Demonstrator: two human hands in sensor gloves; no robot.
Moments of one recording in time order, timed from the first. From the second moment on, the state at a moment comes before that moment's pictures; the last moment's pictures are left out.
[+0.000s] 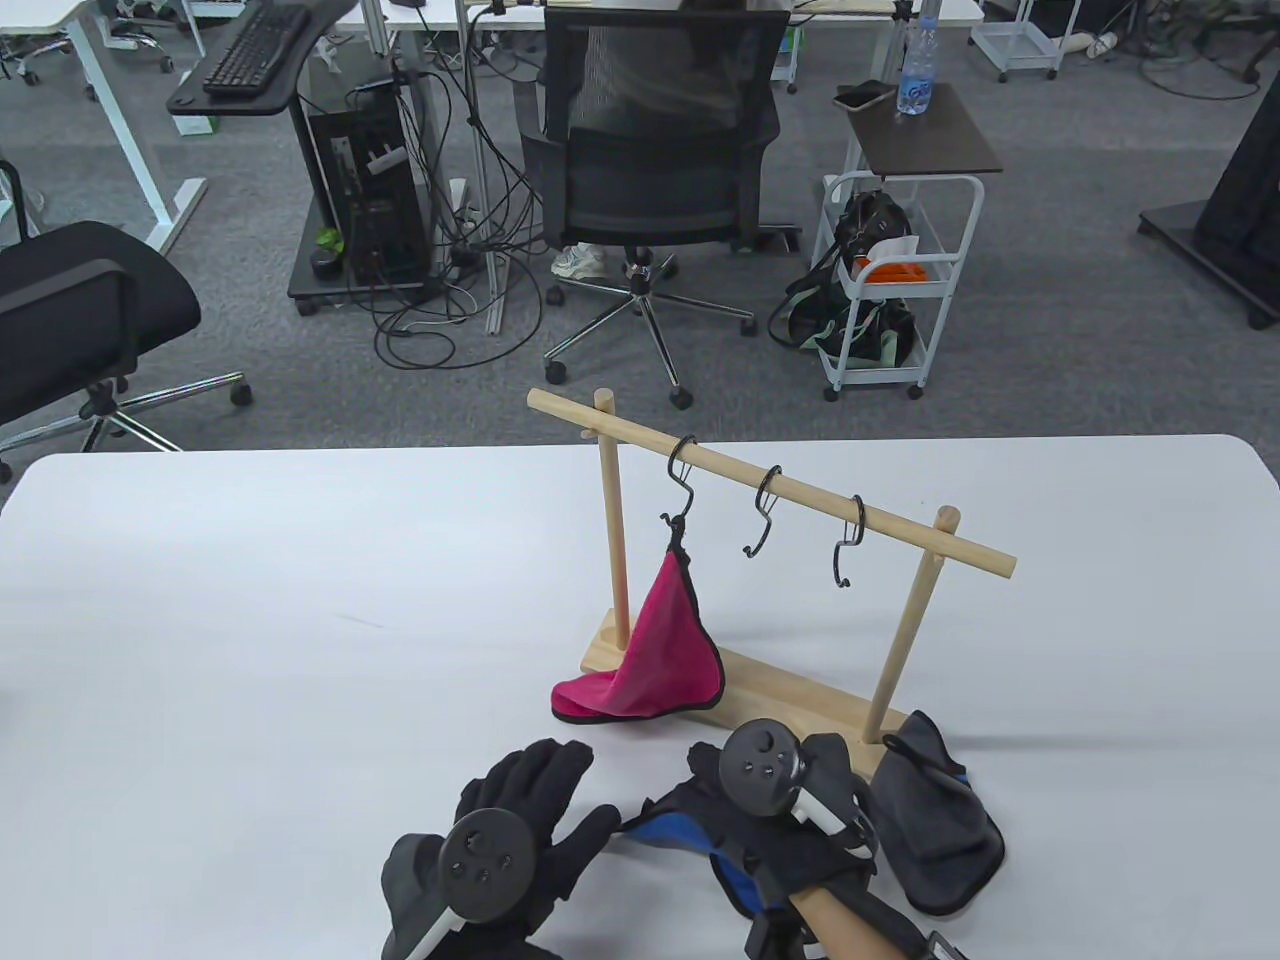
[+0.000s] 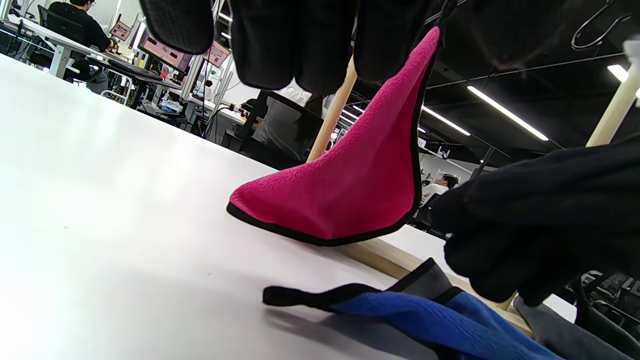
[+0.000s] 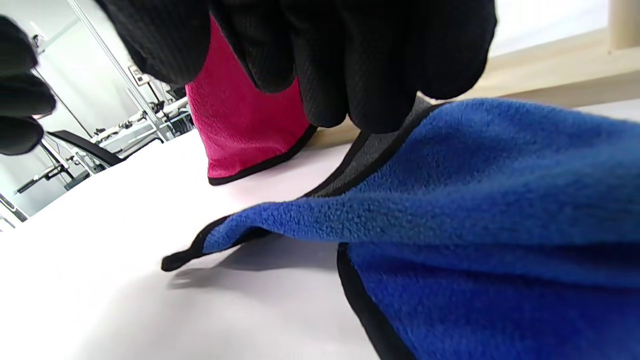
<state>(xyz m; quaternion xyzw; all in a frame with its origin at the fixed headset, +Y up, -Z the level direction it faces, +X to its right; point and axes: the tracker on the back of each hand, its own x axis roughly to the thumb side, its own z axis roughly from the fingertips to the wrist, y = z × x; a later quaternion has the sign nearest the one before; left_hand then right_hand) -0.160 -0.697 -0.254 0.02 -0.09 0.23 0.97 0.087 -0.713 -0.313 0.10 0.12 0.96 0.21</state>
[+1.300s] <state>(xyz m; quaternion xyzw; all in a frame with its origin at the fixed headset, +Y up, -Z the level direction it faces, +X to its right) -0.152 -0.697 -0.254 0.02 -0.09 0.21 0.97 0.110 -0.689 -0.267 0.12 -0.05 0.96 0.24</state>
